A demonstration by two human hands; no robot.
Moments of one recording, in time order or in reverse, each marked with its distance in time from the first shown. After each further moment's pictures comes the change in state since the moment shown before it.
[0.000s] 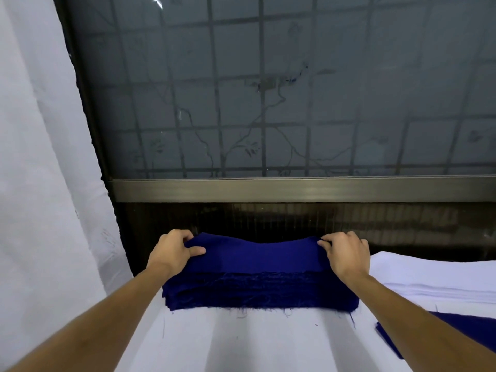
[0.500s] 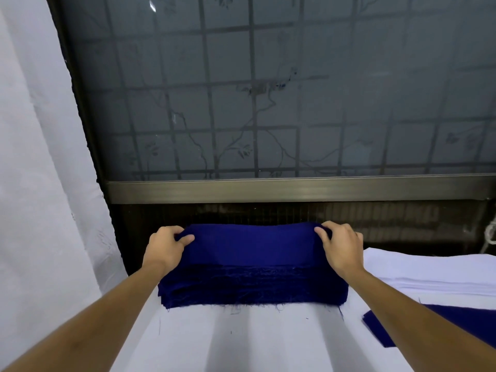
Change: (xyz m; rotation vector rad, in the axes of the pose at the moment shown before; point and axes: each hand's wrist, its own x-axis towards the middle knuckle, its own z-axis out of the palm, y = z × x) left_hand -0.012 0.012 -0.005 -0.156 0.129 -0.046; right_hand -0.006 0.002 -0.021 0.238 0.143 -0.018
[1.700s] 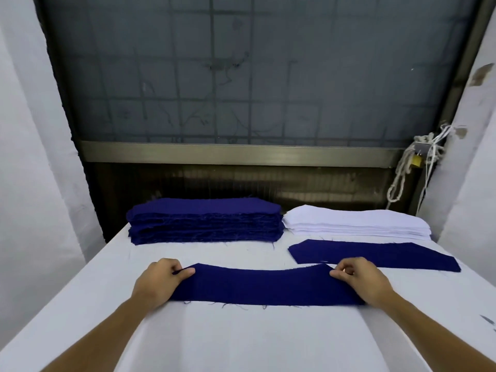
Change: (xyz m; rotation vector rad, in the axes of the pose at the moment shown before) left_hand -0.208 -0.015 0.081 0.181 -0.241 0.001; right_hand -0.169 0.165 -0.154 -0.046 -0.549 0.204
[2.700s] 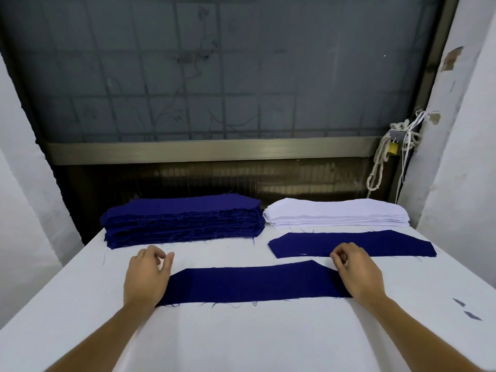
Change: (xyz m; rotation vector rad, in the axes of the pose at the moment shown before) left_hand -0.005 0.037 0.029 -0.101 0.378 0.037; right_hand -0.006 0.027 0.000 -0.081 0.408 0.004
